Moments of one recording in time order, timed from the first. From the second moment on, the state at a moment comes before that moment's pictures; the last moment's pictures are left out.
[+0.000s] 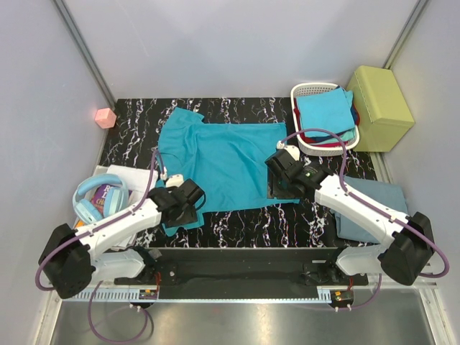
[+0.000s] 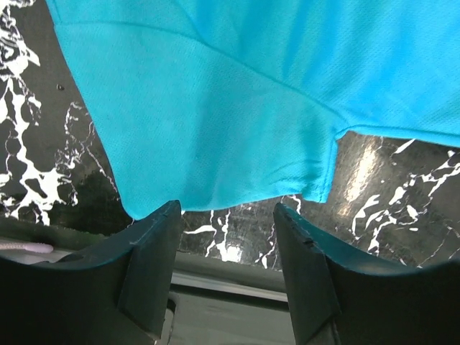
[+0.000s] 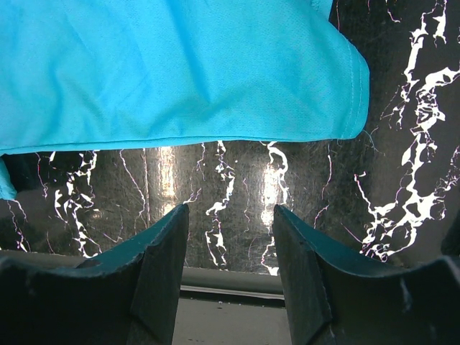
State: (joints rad) left arm -0.77 1.15 0.72 -0.89 -0.36 -0.97; right arm 0.76 1.31 1.08 -0.84 0.28 0.69
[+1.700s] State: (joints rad) left arm -0.81 1.22 0.72 -0.84 -0.36 -0.97; right arm 0.77 1.25 0.87 -0.89 0.27 0.87
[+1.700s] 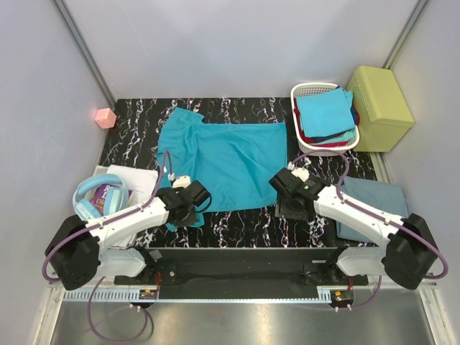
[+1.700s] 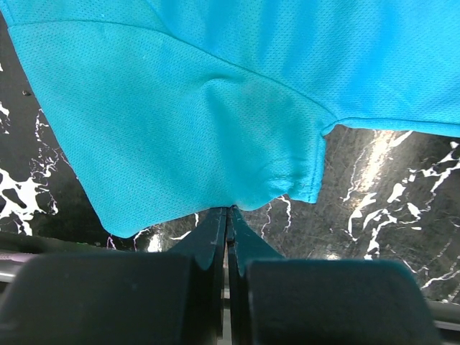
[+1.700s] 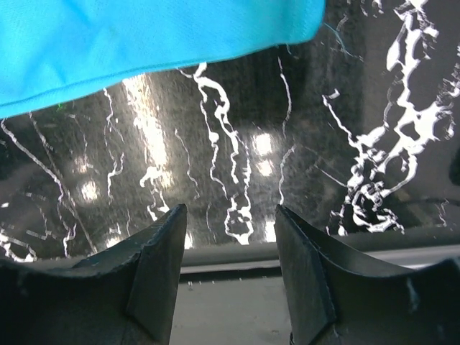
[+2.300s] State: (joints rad) left arm -0.82 1.23 0.72 -0.84 -0.36 -0.96; right arm 0.65 1.50 0.92 -0.76 0.34 0.82
